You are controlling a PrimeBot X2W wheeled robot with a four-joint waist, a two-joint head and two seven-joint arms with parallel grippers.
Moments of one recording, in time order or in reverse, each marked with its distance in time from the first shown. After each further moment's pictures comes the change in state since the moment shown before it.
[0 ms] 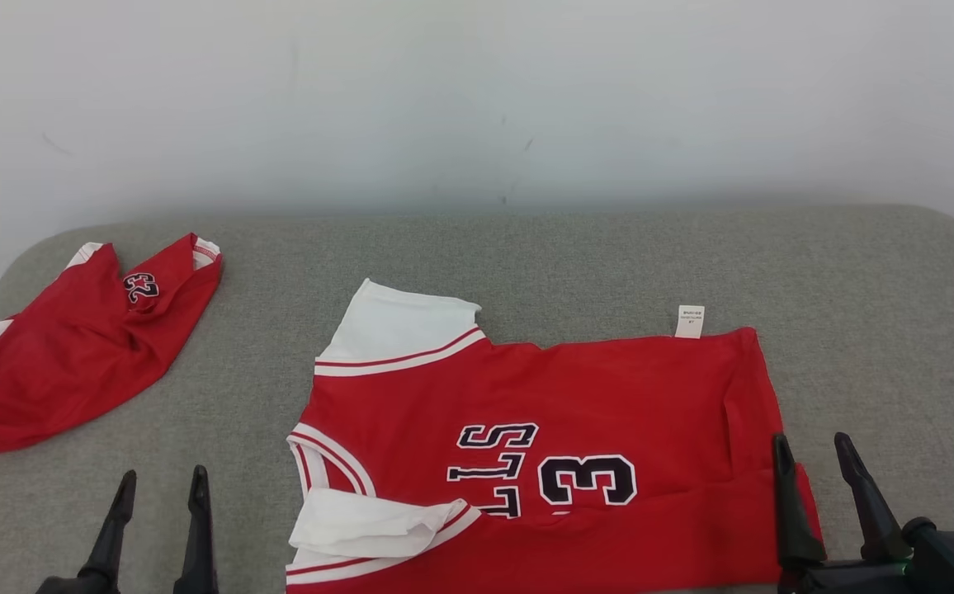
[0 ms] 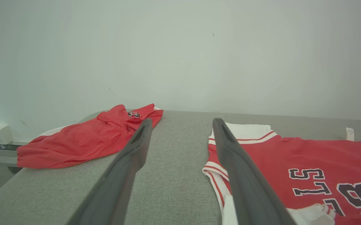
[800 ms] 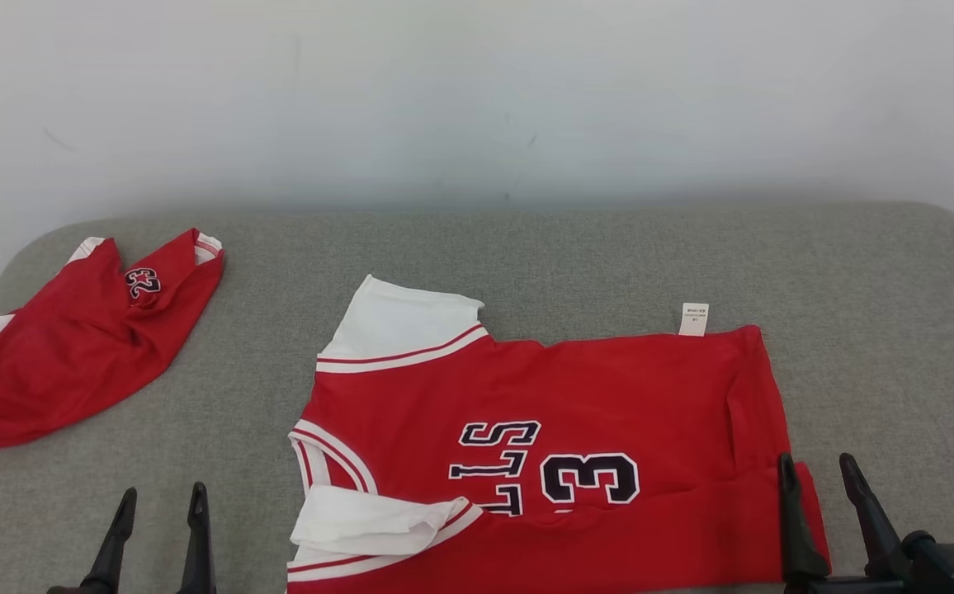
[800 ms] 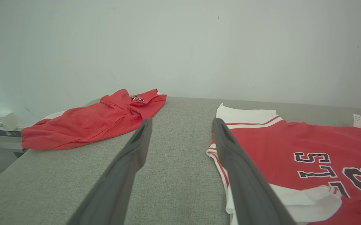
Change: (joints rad) left arm 0.019 -0.030 0.030 0.043 0.034 -0.026 0.000; right arm 0.020 0.008 -0.028 0.038 -0.011 0.000 -0.003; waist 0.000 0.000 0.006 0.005
